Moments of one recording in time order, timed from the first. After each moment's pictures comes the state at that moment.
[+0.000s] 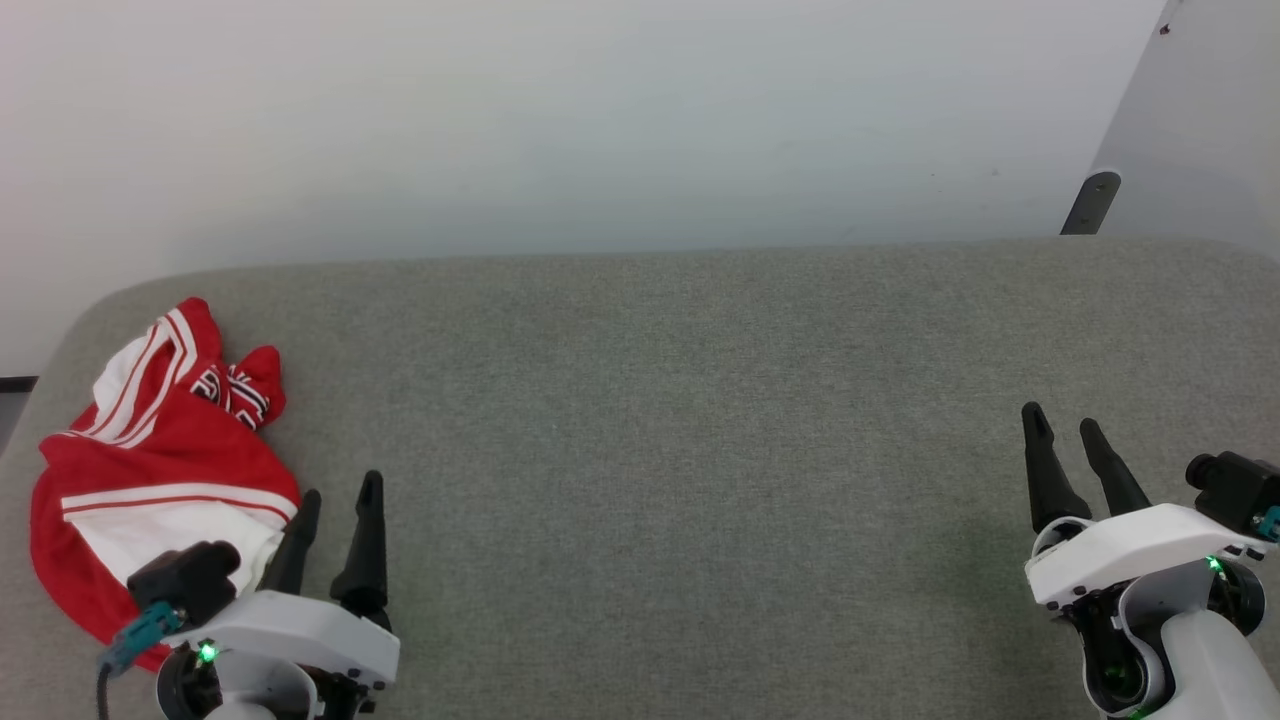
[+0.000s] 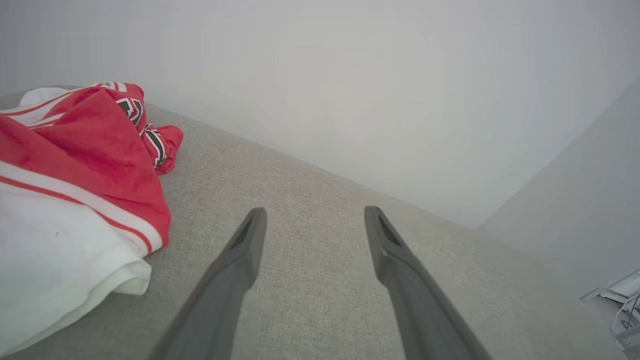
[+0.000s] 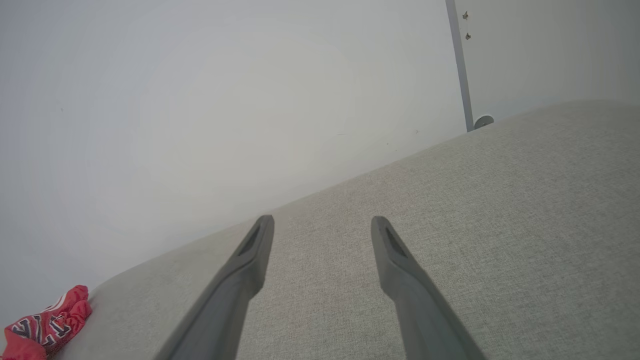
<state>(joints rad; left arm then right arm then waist) -0.16 0.16 0.02 0.33 -0.61 -0.12 -0.13 -0.32 -0.12 0.00 0.48 0.59 0.13 -0.13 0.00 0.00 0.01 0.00</state>
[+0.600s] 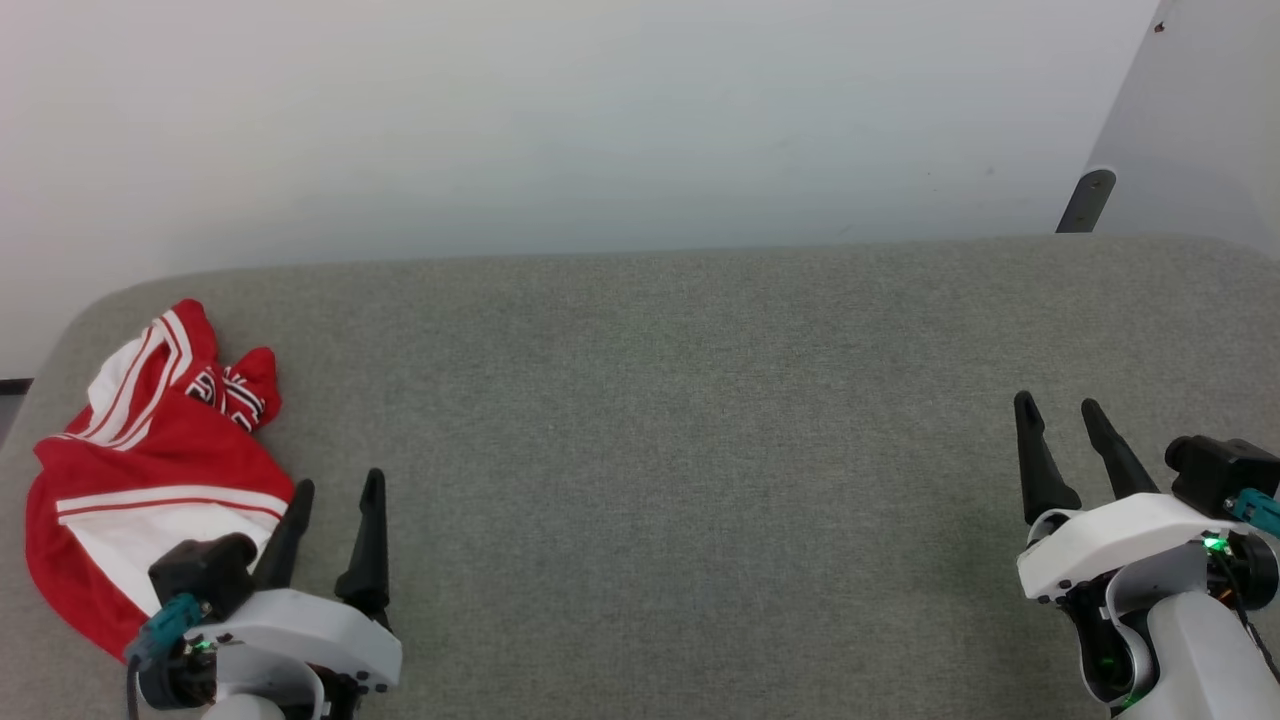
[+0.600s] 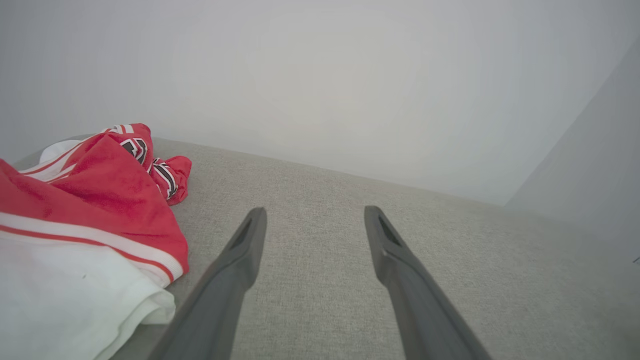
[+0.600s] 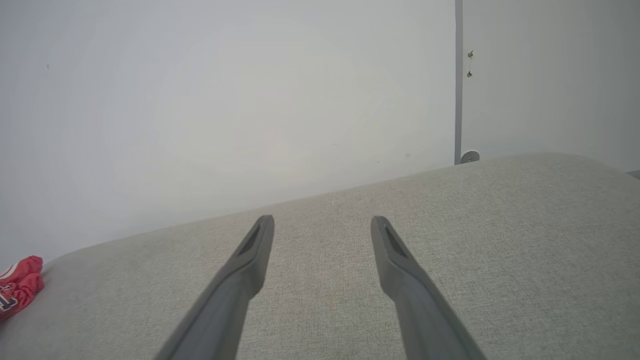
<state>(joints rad) -0.18 0.17 0.02 0.36 -0.43 -0.12 -0.17 -0.36 -0.12 0.01 0.52 0.41 0.13 -0.17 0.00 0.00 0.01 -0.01</state>
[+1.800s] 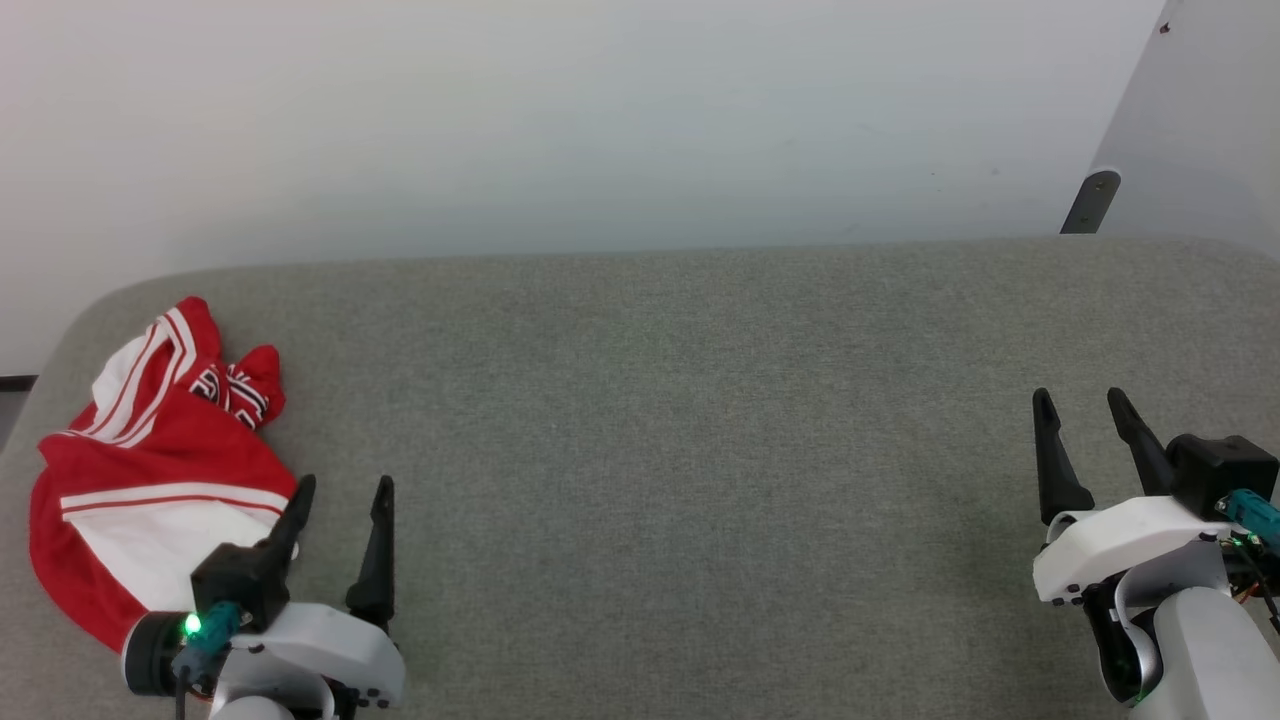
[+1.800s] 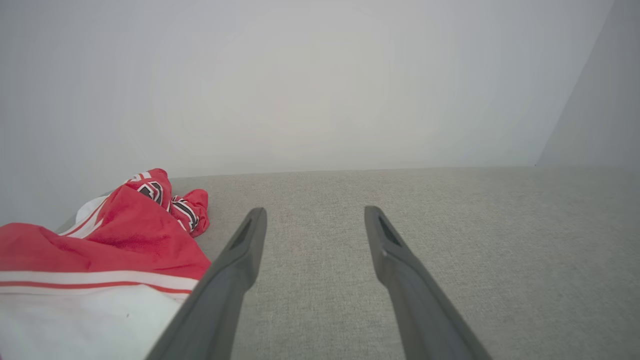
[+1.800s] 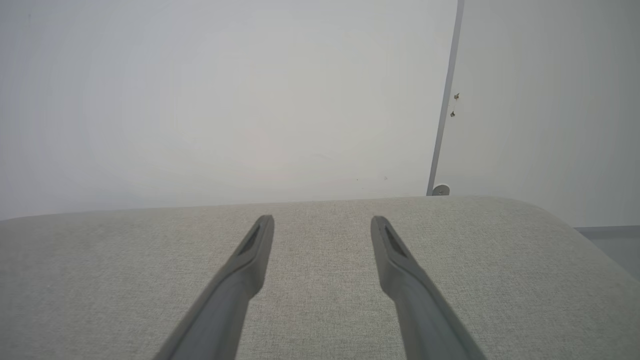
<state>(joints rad) -0.17 0.17 0.04 0.38 -0.17 -0.13 -0.25 -0.38 -0.13 -0.04 0.56 0.19 0.13 -0.25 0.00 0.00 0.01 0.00</state>
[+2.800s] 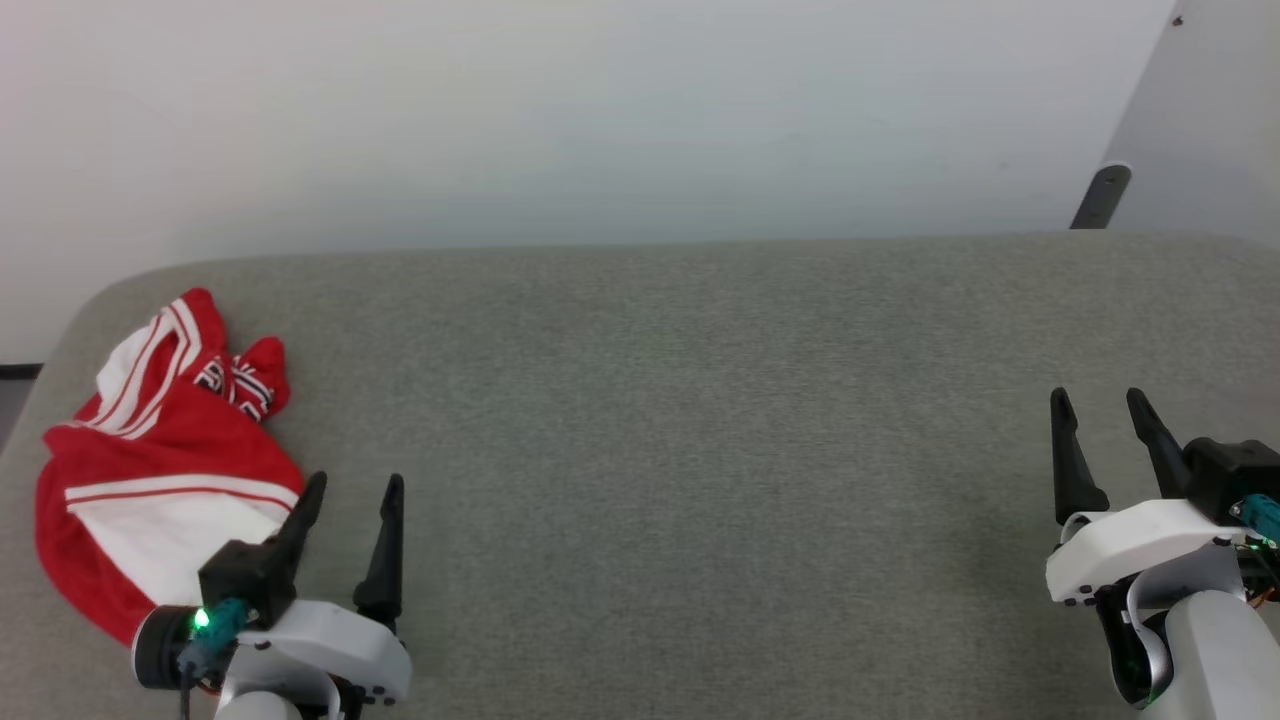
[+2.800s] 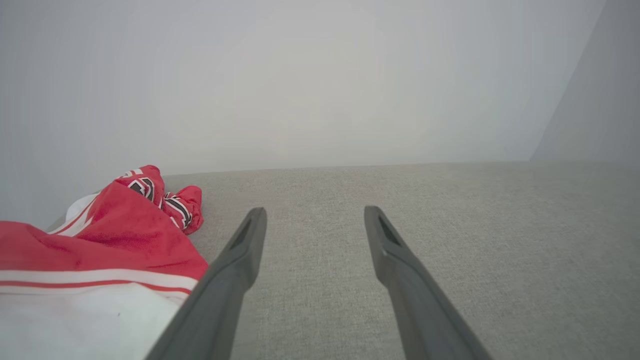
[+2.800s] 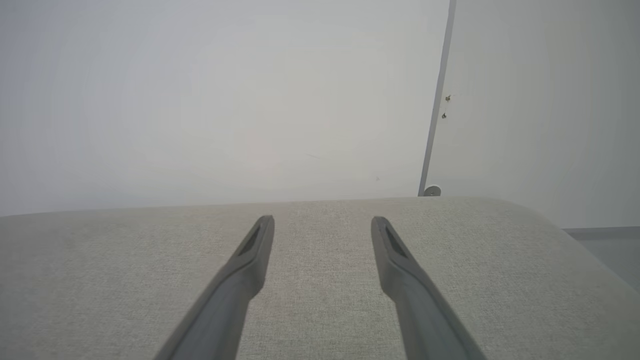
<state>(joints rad) -0.19 0.18 0.01 0.40 -0.18 -0.13 -0.26 -0.37 -0.13 -0.07 0.56 0.16 0.13 -0.26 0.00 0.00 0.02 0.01</state>
